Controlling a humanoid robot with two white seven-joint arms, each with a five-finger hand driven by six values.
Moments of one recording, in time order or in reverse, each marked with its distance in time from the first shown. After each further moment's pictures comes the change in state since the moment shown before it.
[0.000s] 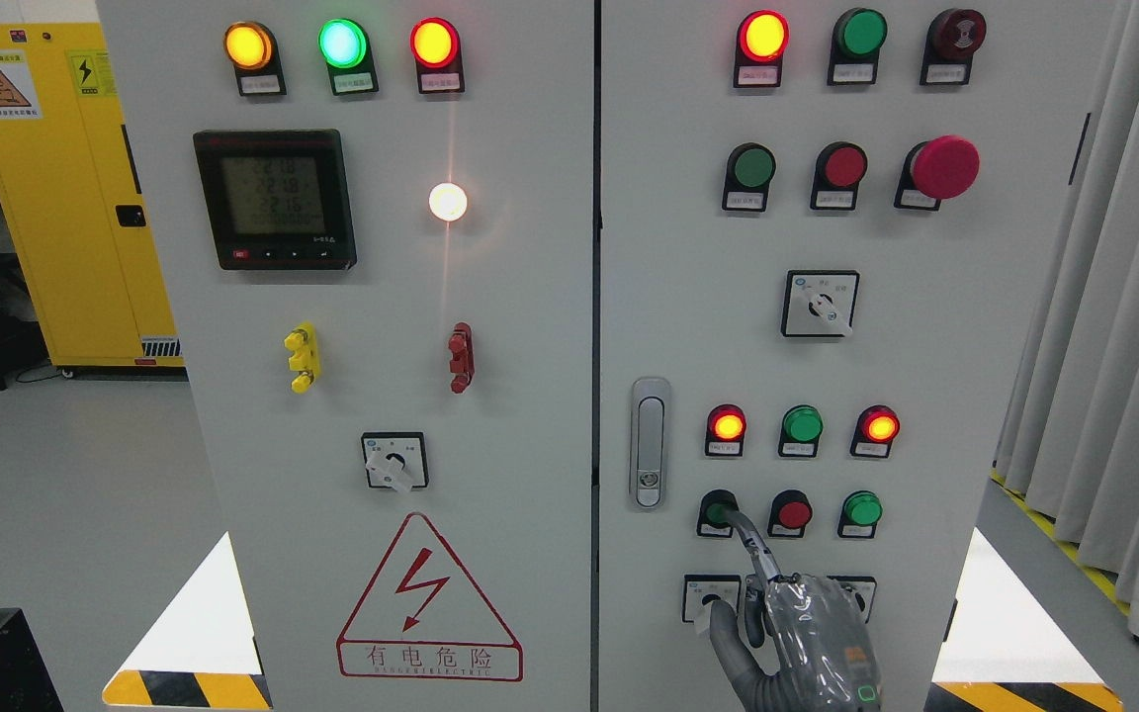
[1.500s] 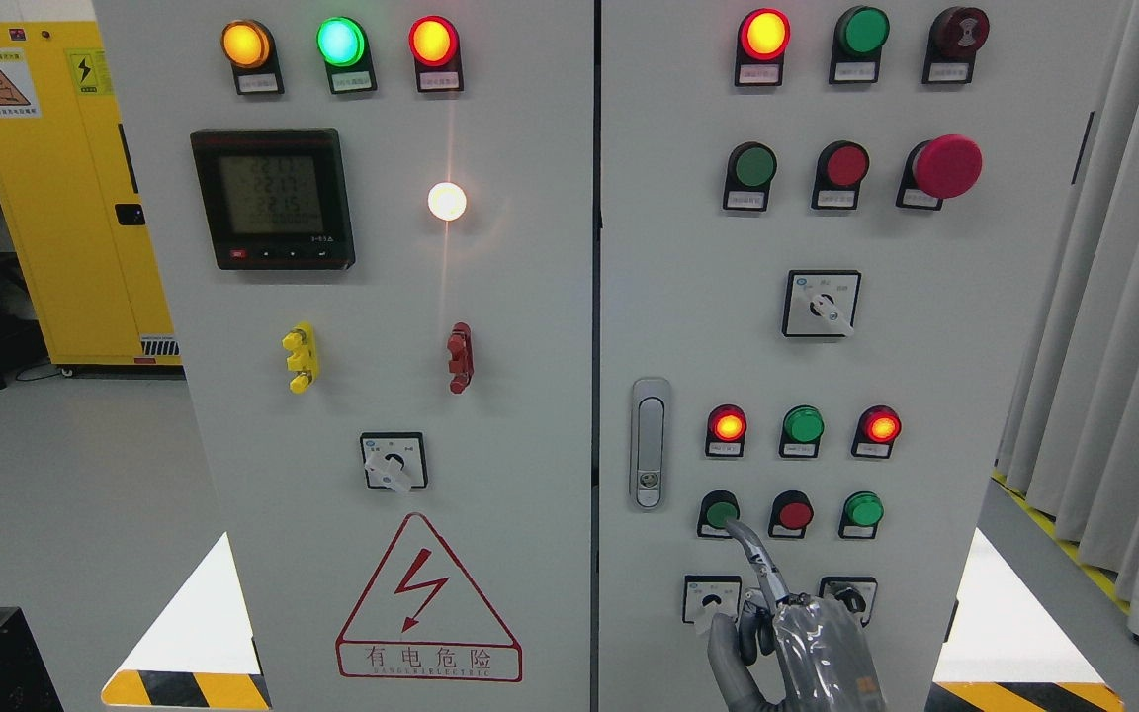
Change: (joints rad) left arm 0.000 0.000 0.000 0.000 0.000 0.000 -0.001; right arm 0.107 0.000 0.046 -0.149 -0.218 -0.010 -0.017
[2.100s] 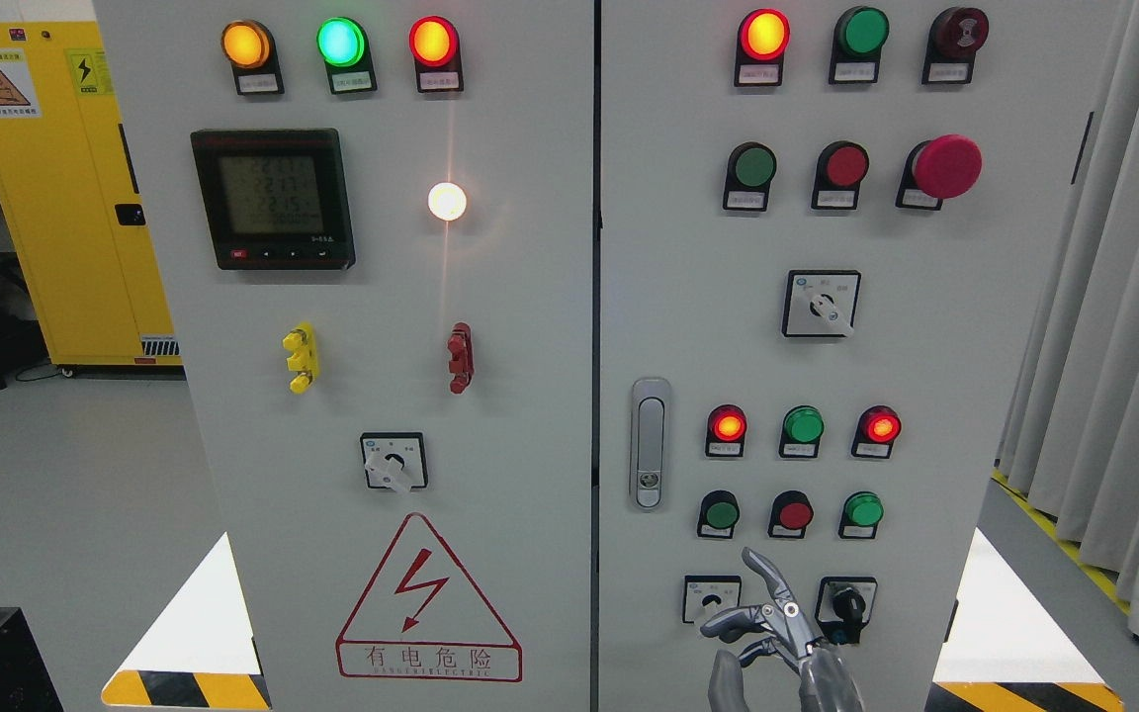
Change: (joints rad) left arm 0.000 0.000 0.000 0.000 0.000 0.000 0.000; right arm 0.103 0.008 0.045 -0.096 -0.391 -0.024 0.013
